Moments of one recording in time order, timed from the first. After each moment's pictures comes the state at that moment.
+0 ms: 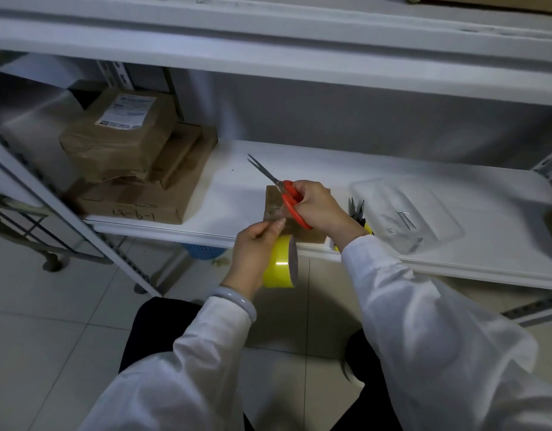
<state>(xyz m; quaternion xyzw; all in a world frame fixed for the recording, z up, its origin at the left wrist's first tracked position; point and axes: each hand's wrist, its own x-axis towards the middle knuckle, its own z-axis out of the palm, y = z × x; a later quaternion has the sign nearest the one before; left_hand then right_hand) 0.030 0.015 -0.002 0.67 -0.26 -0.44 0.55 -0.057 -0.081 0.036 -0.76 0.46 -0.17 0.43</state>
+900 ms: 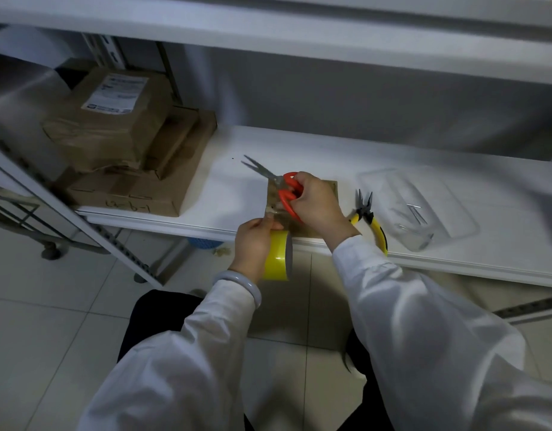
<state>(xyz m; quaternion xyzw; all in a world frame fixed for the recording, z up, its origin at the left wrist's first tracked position) 0.041 -0.013 -0.027 0.74 -0.23 -0.42 0.47 -0.043 -0.099 -0.002 -0.78 0.50 -0.18 0.32</state>
